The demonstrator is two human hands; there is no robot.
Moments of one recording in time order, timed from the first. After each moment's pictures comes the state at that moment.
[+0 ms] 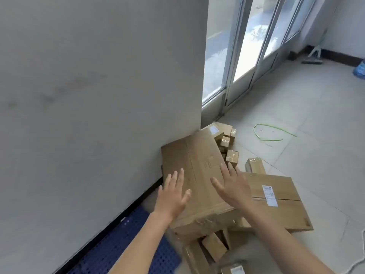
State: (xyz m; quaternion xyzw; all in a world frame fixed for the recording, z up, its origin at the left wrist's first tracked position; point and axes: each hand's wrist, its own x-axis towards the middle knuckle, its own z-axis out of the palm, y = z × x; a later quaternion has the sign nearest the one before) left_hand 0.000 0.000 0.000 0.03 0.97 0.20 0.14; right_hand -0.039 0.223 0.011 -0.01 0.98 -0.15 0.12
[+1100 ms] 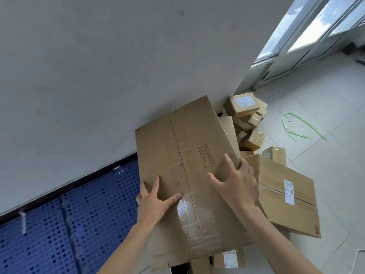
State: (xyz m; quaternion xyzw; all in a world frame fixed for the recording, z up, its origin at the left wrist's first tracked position) left_hand 0.097 -0.121 -0.238 -0.34 0.81 0.43 0.20; right_hand -0.013 0.090 -0.143 -0.02 1.00 -0.07 0.05
